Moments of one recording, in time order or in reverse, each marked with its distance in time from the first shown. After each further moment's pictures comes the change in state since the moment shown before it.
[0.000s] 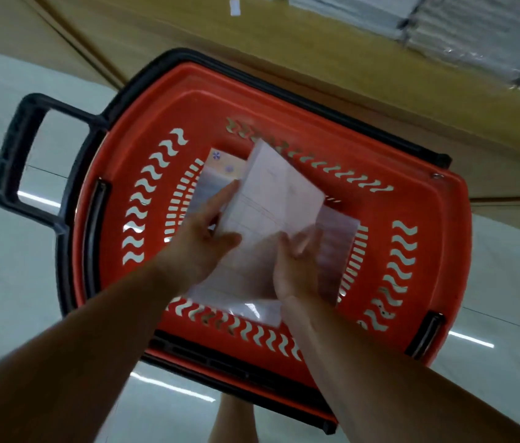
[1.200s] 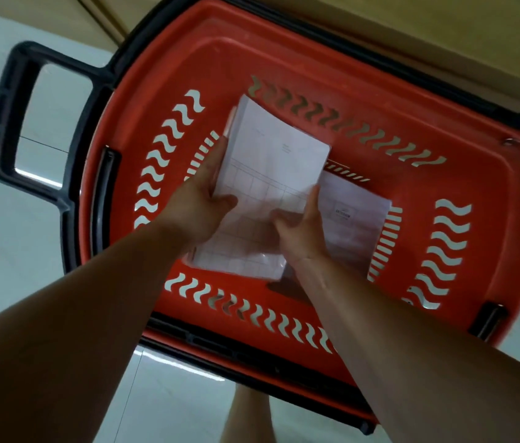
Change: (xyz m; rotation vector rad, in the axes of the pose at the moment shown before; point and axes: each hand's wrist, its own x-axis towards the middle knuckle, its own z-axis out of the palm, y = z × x) left_hand 0.032 -0.027 -0.038 0.368 0.150 -0.063; right_hand 0.036 0.000 0.042 0.091 -0.161 -0.121
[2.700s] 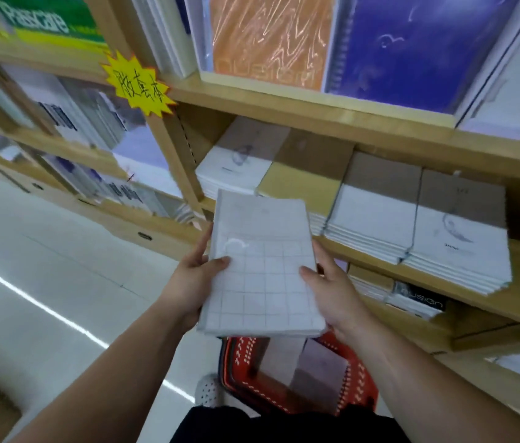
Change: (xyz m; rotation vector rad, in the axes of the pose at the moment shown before) left_hand -0.454 0.369 -0.259 -0.787 0.276 0.318; right_hand -0.480 -0.431 -0.168 0.066 -0.292 -0.576
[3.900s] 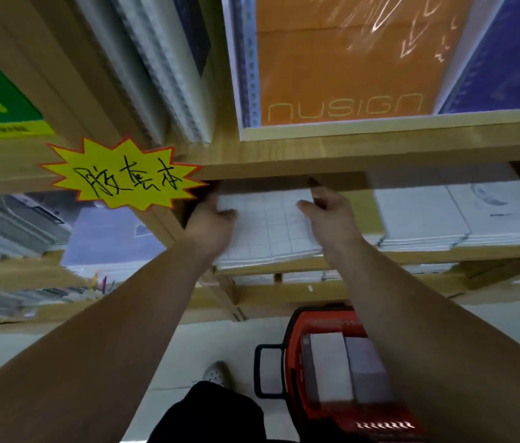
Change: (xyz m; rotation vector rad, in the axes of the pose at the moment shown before) left_hand 0.283 0.136 -0.055 0.728 -0.236 0.213; right_hand 0.226 -0.095 0.114 0.111 0.711 -0.016
